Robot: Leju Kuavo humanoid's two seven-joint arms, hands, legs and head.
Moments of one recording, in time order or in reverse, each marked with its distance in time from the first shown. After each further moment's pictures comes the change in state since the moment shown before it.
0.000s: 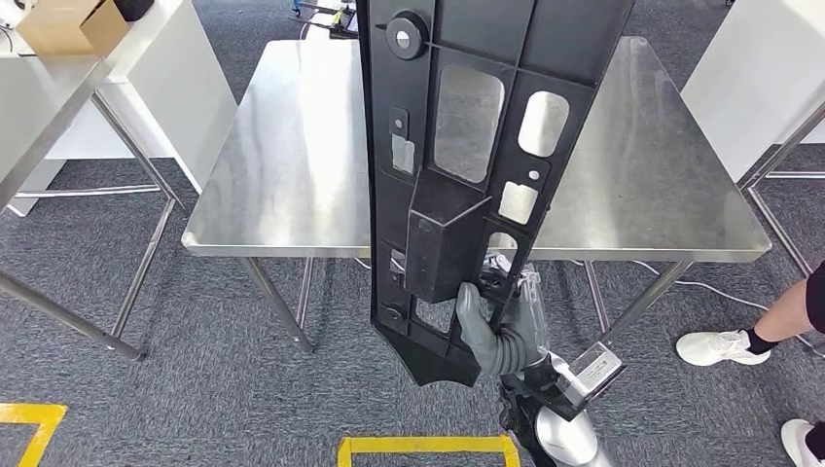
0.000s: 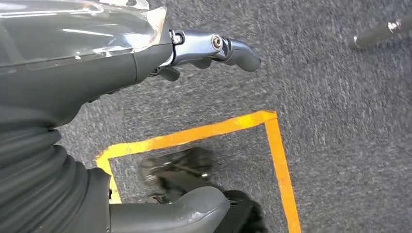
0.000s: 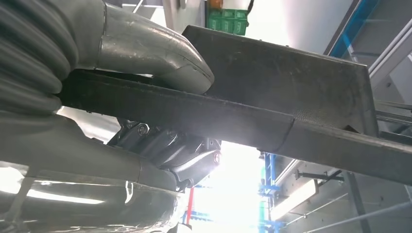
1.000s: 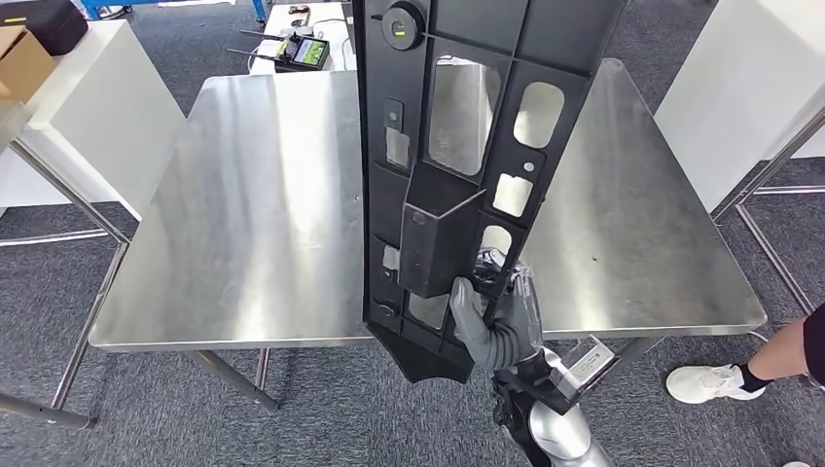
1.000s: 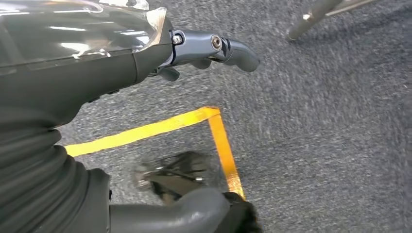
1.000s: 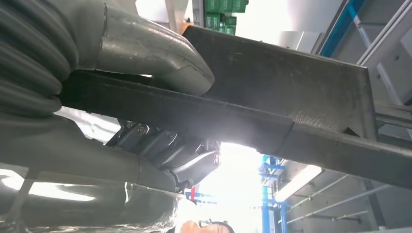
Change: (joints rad) left arm -0.004 0.019 -0.001 0.000 -0.014 -0.005 0.001; right arm -0.008 0.002 0.008 -0.001 -0.008 -0.020 0.002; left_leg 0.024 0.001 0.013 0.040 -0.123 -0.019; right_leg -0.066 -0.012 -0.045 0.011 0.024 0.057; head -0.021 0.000
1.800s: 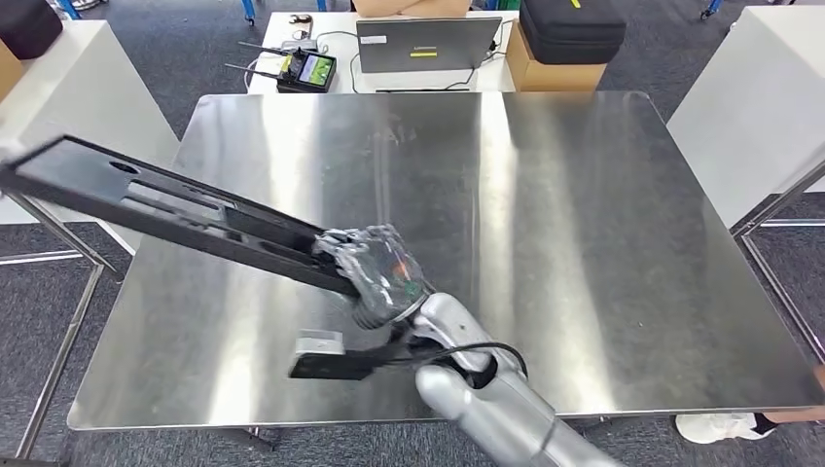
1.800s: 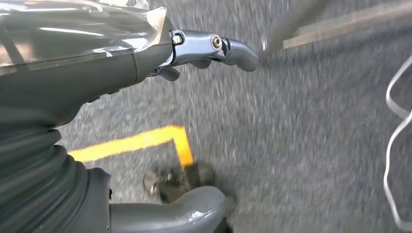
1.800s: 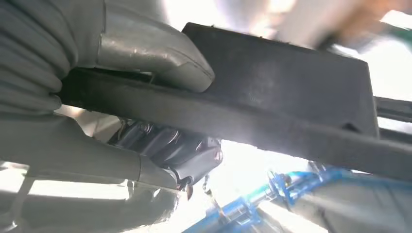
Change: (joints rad) left arm -0.016 -0.036 0.013 0.005 0.002 0.039 0.033; right arm -0.368 0.162 0.249 0.408 0.985 -0.126 0.430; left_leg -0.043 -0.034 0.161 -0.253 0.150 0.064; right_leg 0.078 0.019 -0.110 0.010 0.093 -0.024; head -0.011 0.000
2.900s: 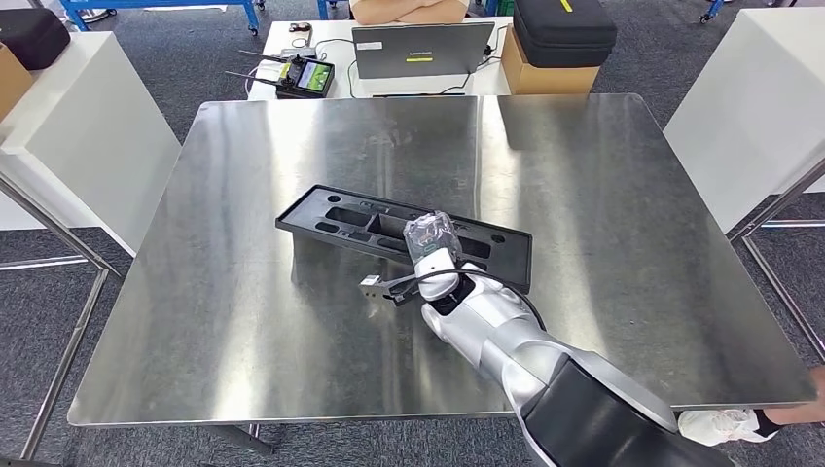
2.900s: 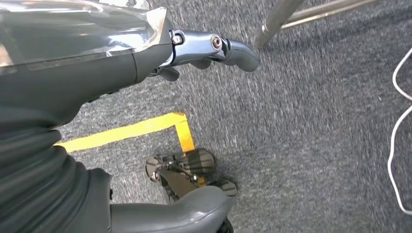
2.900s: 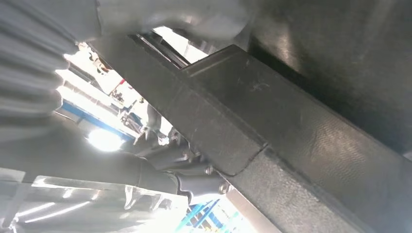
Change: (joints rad) left arm -0.031 -0.006 0.007 -0.007 -0.006 -0.013 0.086; right arm -0.447 0.169 0.132 1.090 0.422 0.270 0.483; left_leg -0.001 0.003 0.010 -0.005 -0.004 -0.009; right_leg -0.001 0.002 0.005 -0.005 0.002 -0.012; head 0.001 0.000
